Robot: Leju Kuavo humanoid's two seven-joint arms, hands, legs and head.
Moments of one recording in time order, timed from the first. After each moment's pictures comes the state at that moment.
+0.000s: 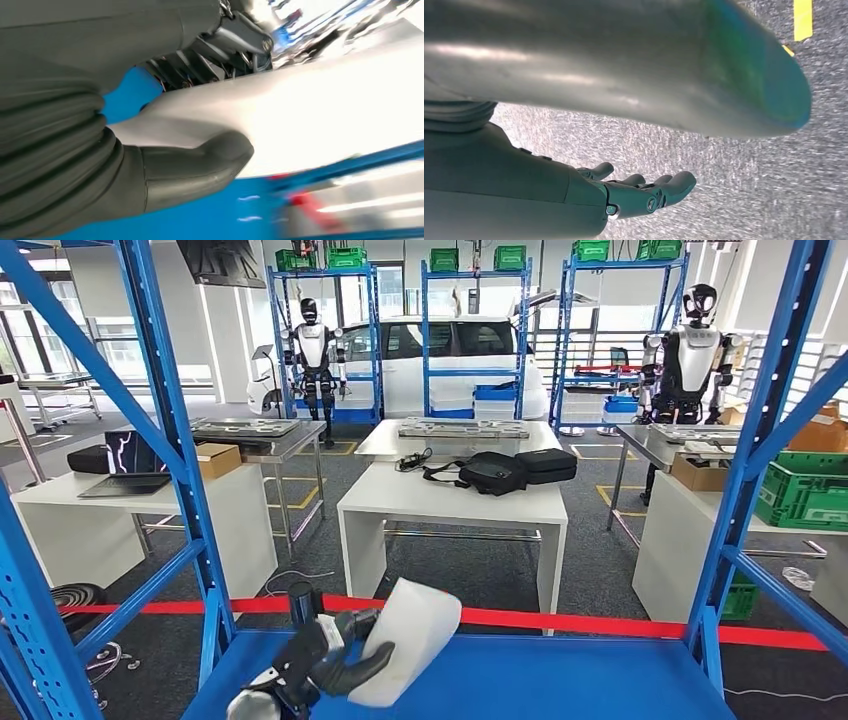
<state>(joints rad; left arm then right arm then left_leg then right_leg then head) -0.89 -0.05 -0.45 -0.73 0.02 -0.41 -0.51 -0.07 0.08 -0.82 -0.17 0.96 -0.03 0.09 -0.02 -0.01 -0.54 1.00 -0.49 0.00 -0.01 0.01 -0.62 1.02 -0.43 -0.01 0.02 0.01</state>
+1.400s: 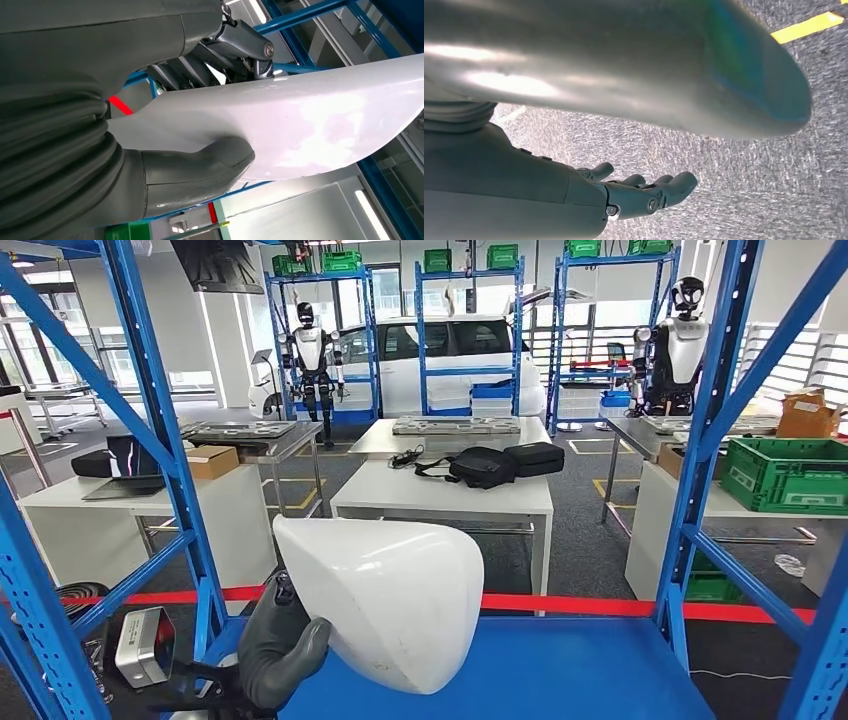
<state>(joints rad) -0.72 -0.07 -0.41 -1.45 0.54 -0.61 -0.36 -0.07 0.11 -0.91 -0.17 0.91 -0.08 0.11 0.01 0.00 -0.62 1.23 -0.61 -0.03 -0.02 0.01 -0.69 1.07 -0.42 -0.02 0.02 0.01</state>
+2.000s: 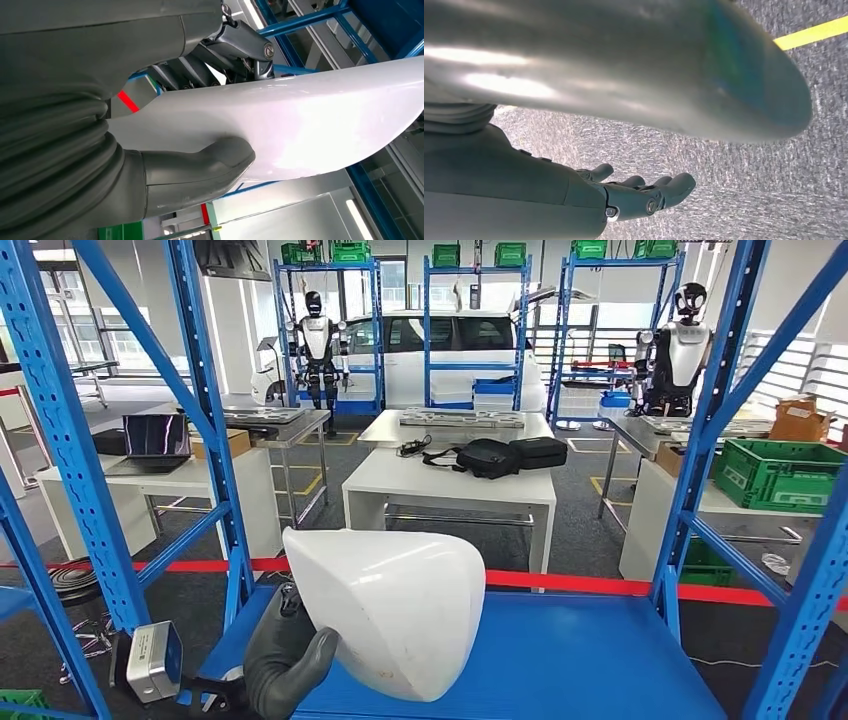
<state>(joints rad) -0.68 -0.08 -0.41 -1.47 0.50 -0.59 -0.37 -0.06 0.11 -0.92 -0.17 0.93 -0.07 0.07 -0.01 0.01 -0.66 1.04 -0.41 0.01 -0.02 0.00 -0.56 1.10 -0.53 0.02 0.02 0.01</state>
